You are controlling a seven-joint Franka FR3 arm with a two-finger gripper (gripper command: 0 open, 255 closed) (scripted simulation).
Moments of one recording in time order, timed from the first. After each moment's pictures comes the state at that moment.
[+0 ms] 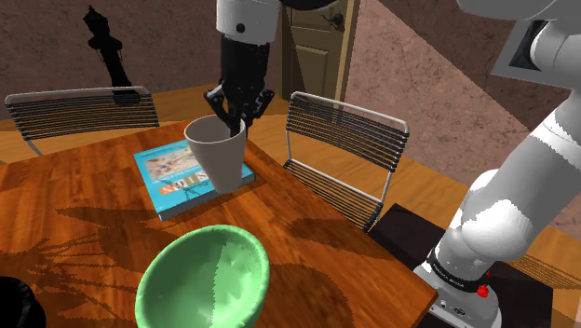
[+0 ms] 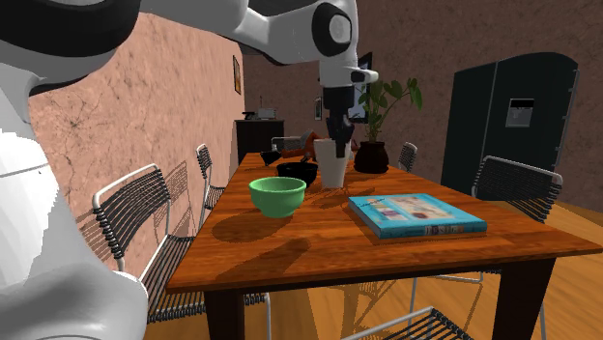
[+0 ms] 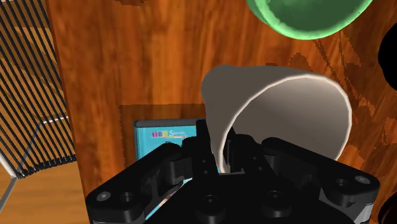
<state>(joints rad) 0.09 -0.16 0.55 -1.72 0.13 1.75 0.65</state>
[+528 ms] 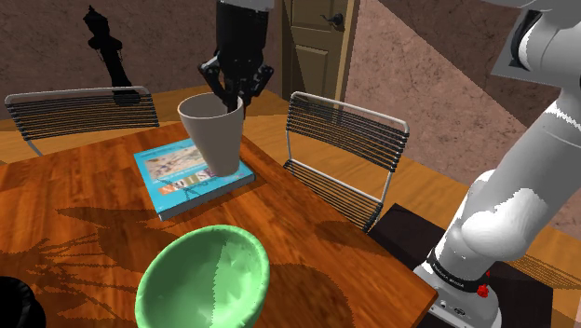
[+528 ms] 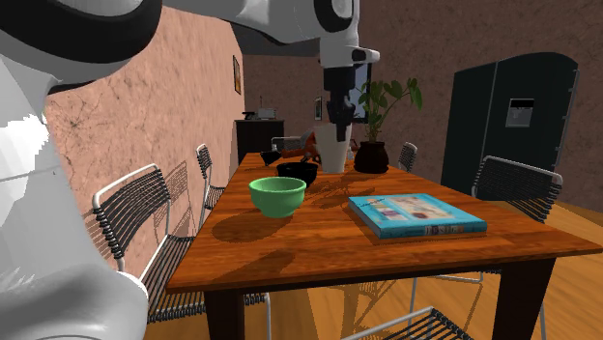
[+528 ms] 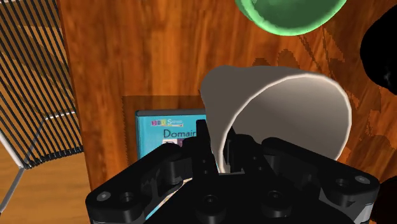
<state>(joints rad) 0.08 -0.12 0.55 -1.57 0.11 1.64 0.68</state>
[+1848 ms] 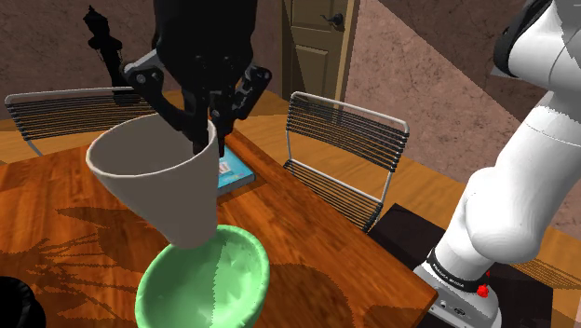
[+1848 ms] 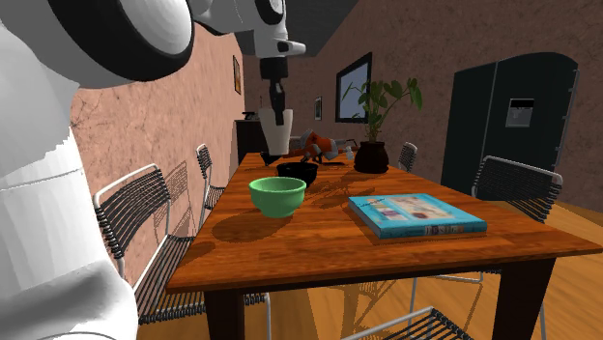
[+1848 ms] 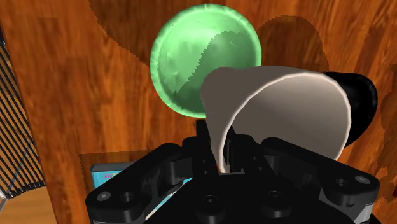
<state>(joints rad) 0.24 -0.05 0.78 -1.39 0.01 1.52 1.06</state>
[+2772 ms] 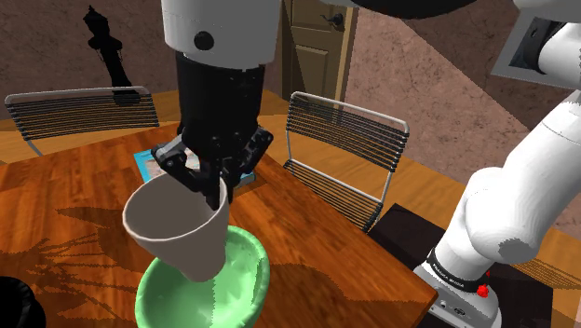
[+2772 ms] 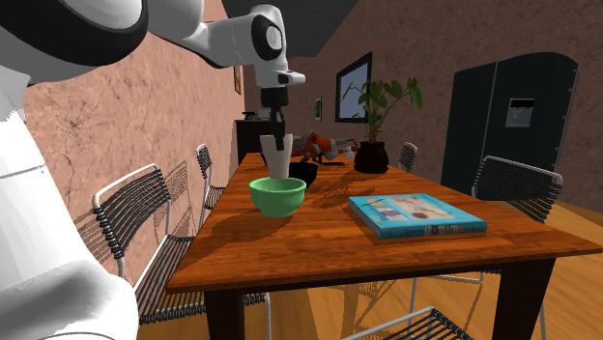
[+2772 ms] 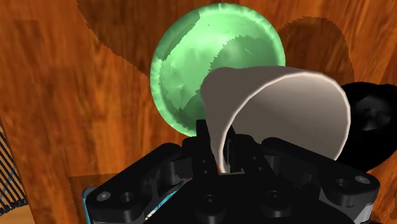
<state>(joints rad) 0.23 -0.16 0.74 -1.68 0.10 1.73 1.00</state>
